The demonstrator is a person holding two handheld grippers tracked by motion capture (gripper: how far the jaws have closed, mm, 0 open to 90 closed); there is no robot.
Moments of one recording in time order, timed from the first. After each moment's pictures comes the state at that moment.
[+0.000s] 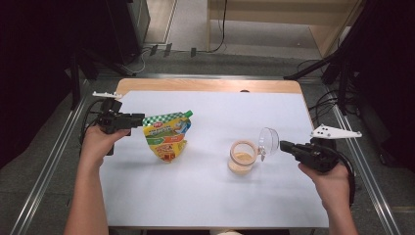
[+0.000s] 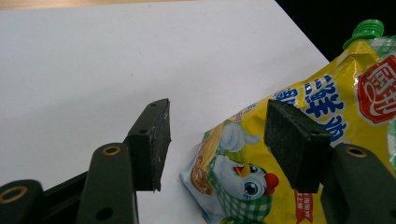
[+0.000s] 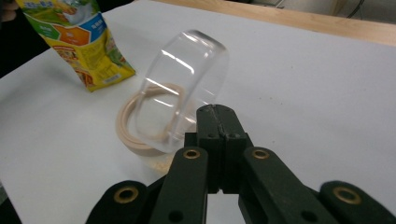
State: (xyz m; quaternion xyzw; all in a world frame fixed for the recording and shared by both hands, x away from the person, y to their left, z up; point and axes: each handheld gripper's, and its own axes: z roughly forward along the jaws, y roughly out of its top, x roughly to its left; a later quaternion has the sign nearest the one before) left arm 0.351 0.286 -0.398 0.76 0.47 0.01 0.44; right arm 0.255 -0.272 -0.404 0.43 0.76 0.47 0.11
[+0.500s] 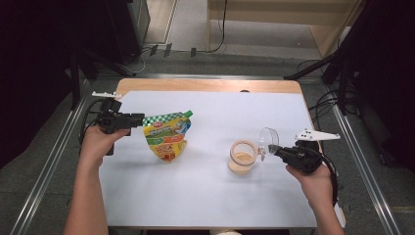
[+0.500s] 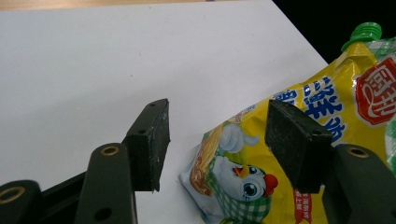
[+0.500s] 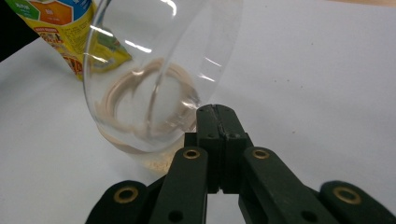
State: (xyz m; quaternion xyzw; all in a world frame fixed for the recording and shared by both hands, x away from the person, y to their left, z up) left arm 0.350 0.287 -0.398 0.76 0.48 0.00 0.45; right arm 0.267 -0.253 -0.437 0.43 0.77 0.46 0.08
